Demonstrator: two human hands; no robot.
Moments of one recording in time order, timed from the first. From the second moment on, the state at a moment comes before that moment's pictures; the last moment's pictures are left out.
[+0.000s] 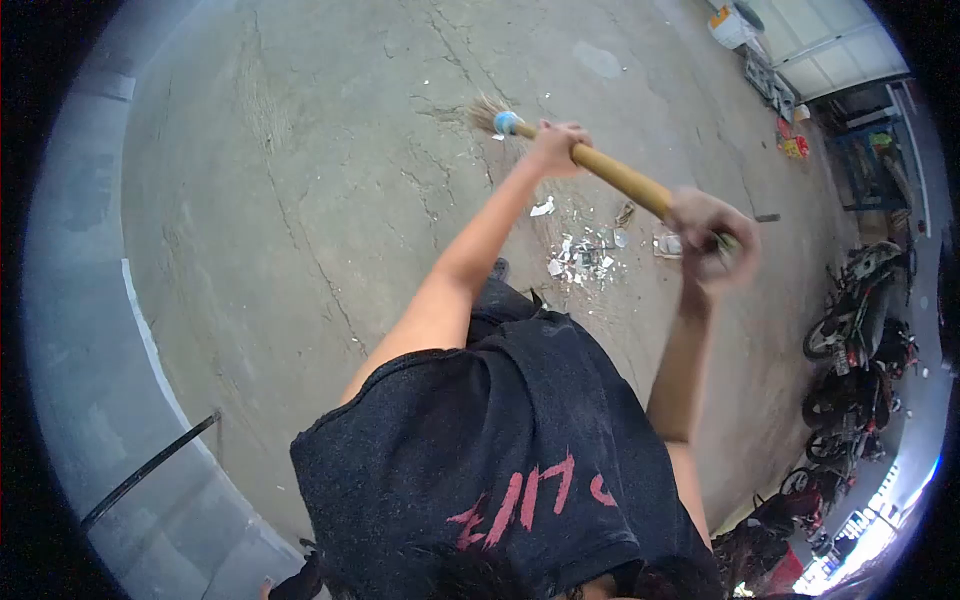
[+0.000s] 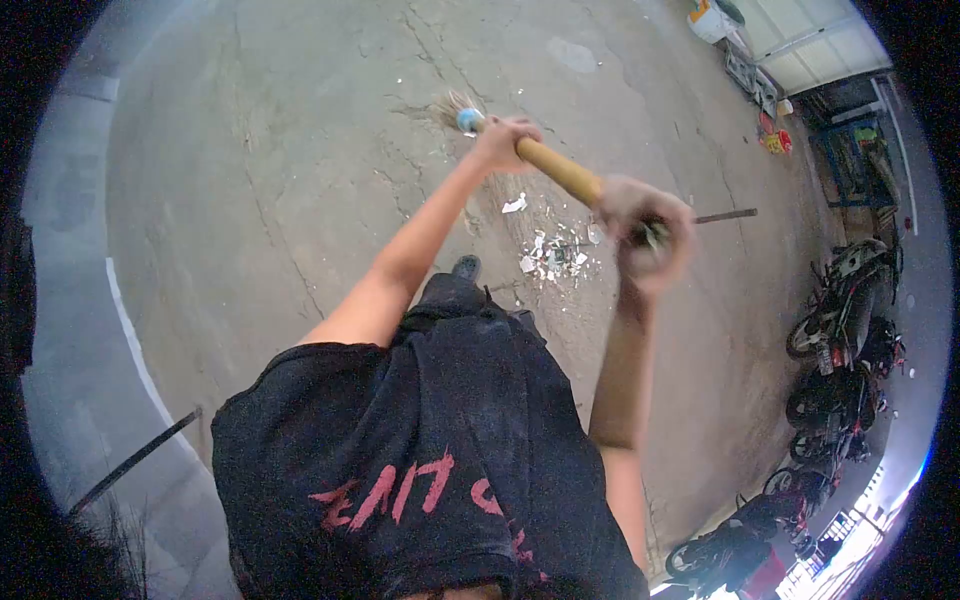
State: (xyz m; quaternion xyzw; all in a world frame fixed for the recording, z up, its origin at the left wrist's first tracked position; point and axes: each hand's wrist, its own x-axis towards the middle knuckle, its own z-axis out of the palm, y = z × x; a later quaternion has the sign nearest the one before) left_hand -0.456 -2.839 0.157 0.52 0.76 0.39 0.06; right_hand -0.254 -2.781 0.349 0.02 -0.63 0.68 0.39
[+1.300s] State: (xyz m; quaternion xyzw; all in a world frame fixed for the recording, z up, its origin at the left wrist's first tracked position) left_hand -0.369 -2.856 0.068 0.64 0.69 0.25 0.22; right_hand -0.191 -2.827 0.236 -0.14 -0.74 0.59 0.30
